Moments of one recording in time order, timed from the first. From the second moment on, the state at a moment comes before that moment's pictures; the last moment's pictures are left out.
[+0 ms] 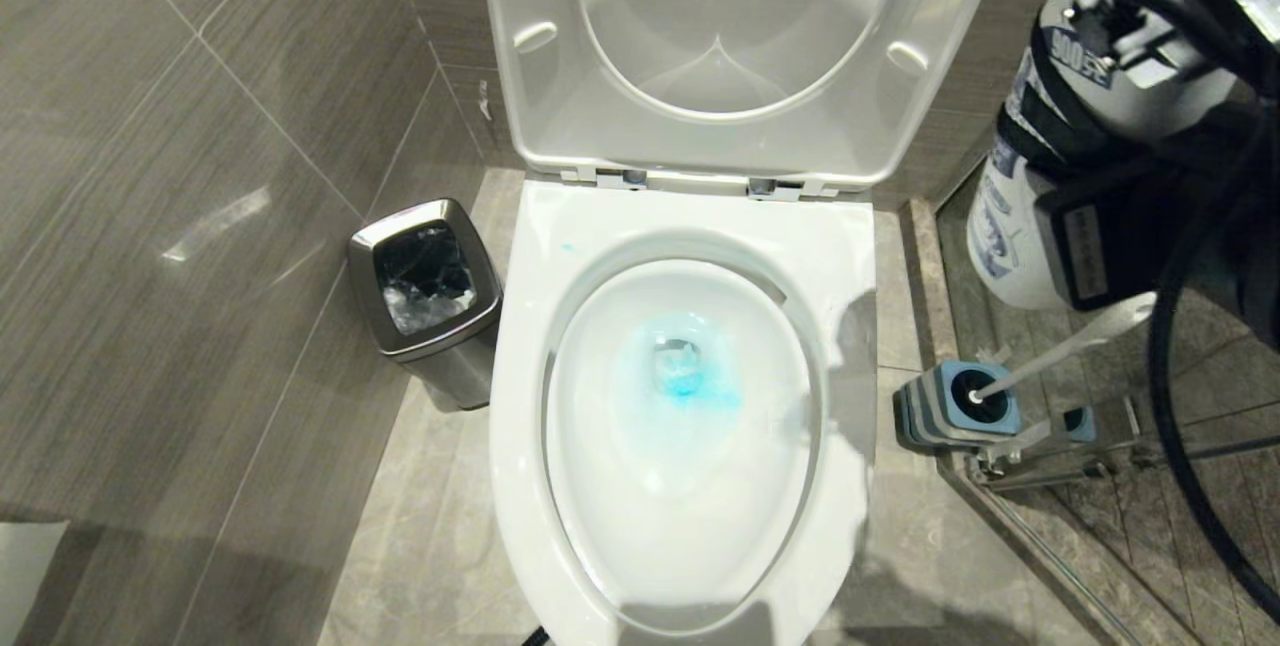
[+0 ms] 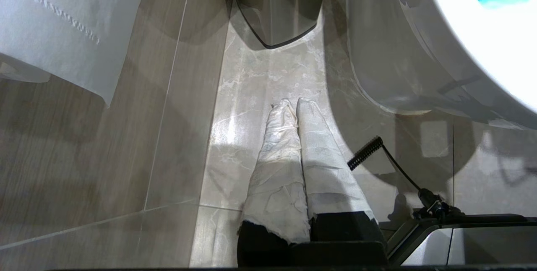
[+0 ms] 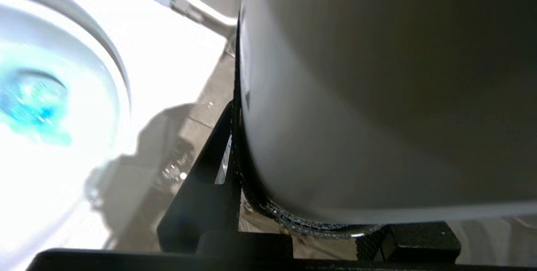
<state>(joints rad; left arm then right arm) 0.00 0.00 -0.04 0.09 0.00 0.01 0.96 1.36 -1.09 -0.33 -1.15 -0.56</state>
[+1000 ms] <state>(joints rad) 0.00 0.00 -0.04 0.09 0.00 0.01 0.43 1.29 -0.78 -0.33 -0.57 -0.09</state>
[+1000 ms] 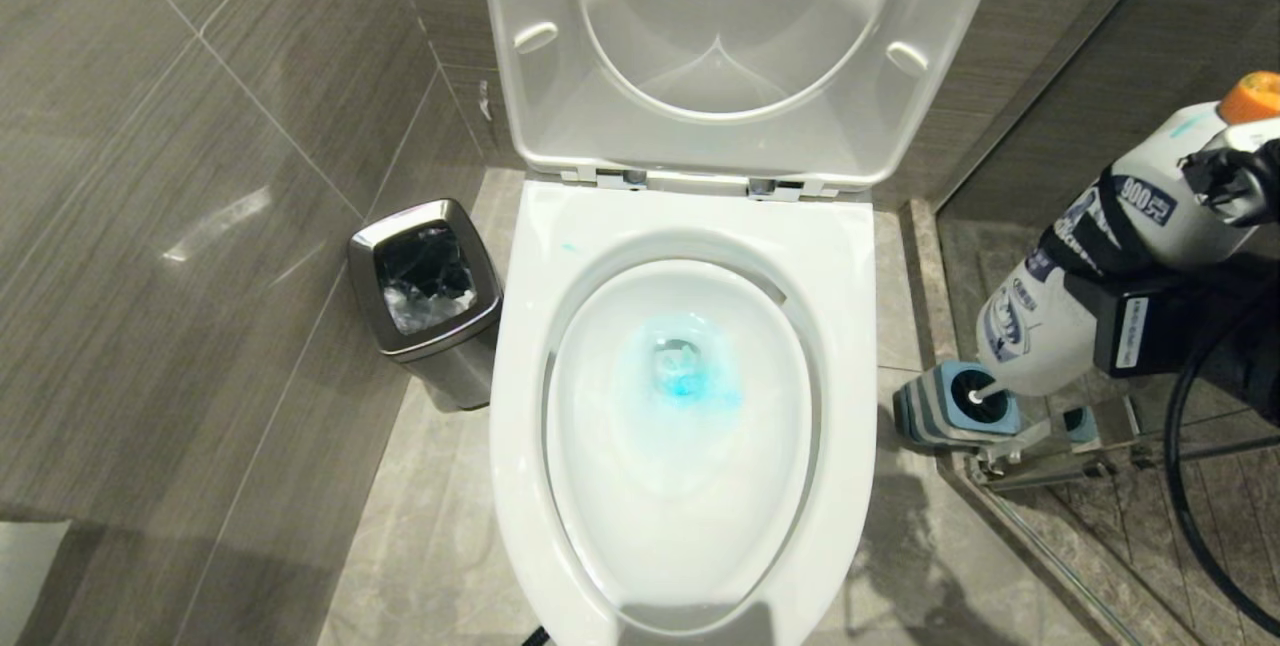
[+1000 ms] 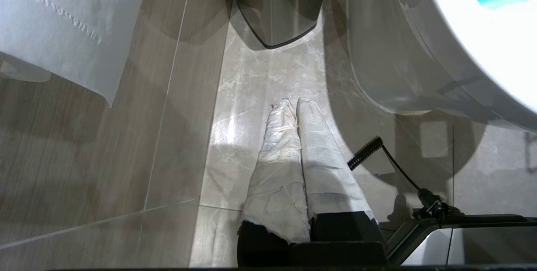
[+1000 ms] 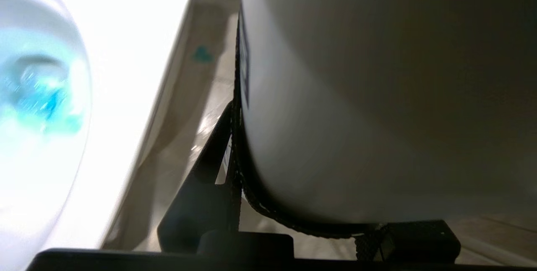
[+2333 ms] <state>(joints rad) 0.00 0.00 -0.04 0.09 0.00 0.01 0.14 2.29 -1.14 -1.28 -0.26 -0.24</state>
